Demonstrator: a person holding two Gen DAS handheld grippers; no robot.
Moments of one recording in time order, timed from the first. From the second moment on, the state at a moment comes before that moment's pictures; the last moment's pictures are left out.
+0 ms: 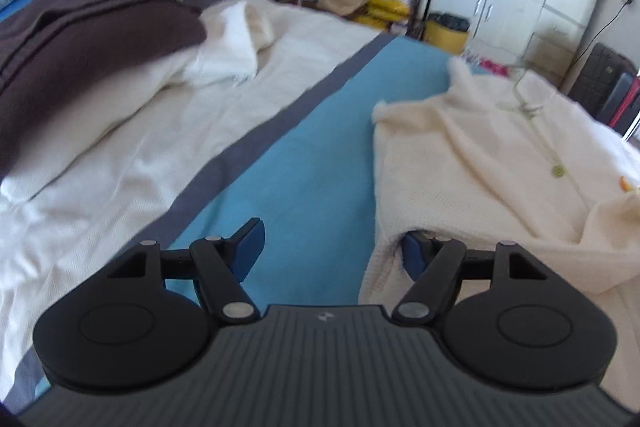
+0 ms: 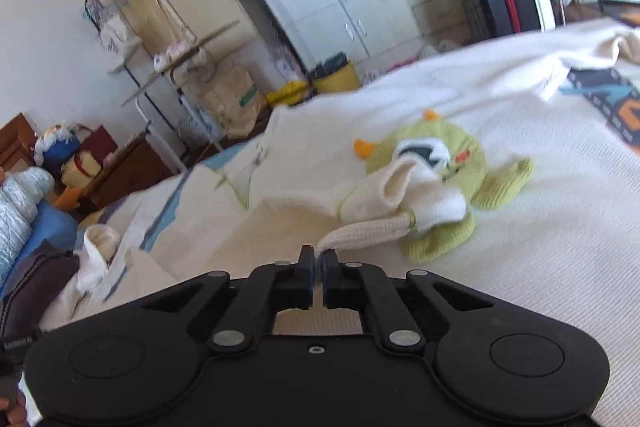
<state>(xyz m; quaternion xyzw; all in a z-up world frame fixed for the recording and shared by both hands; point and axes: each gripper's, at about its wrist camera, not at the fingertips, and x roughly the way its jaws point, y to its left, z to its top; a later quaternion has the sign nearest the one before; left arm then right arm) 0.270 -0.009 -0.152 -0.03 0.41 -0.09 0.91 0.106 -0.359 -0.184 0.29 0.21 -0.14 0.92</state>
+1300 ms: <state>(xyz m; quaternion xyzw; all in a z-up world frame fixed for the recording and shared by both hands) 0.349 -0.033 -0.119 -0.14 0.44 -0.17 0.87 0.131 -0.409 -0.191 0.26 0.32 -0.16 0.90</state>
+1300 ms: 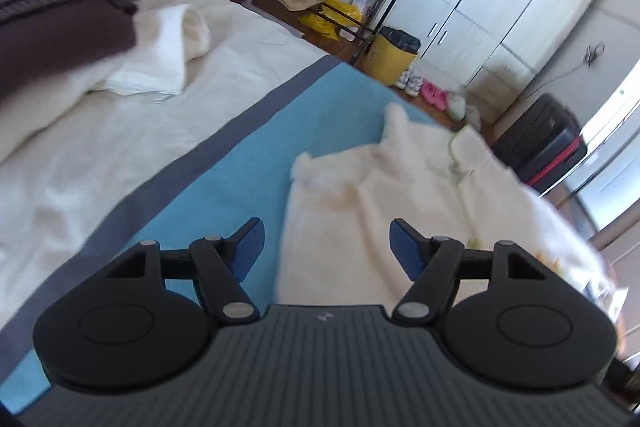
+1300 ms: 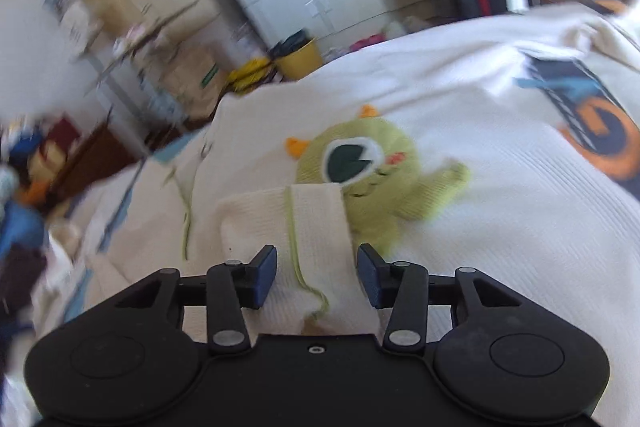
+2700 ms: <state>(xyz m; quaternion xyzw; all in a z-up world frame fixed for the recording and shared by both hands) 0.452 -0.021 -0.179 -0.08 0.38 0.01 0.92 0.127 -0.416 -0.210 0.29 0.26 -0.12 0.91</state>
